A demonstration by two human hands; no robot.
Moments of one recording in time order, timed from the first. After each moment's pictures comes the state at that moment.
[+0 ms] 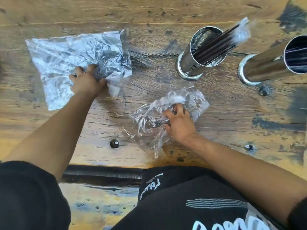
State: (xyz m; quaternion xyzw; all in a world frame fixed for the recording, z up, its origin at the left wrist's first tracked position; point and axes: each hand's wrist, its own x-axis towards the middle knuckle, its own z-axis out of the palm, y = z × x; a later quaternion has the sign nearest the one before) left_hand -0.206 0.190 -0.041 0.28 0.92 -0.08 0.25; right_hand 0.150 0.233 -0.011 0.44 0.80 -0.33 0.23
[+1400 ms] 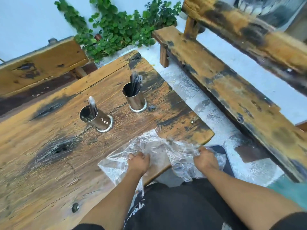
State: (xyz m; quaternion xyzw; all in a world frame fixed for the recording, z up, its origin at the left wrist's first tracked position) left_hand 0.290 0.165 0.056 0.49 0.78 -0.09 0.39; right_hand 0.560 0.145 0.045 0.83 0.42 -0.36 0.01
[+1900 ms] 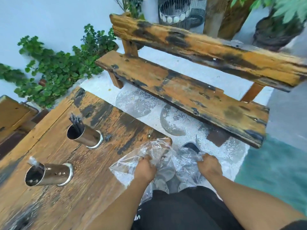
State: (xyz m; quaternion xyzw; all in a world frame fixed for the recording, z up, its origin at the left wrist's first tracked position) left_hand 0.477 0.198 0.067 0.69 0.61 -0.14 0.35; right_hand 0.706 0.081 0.042 0.90 0.22 -0.37 -0.08
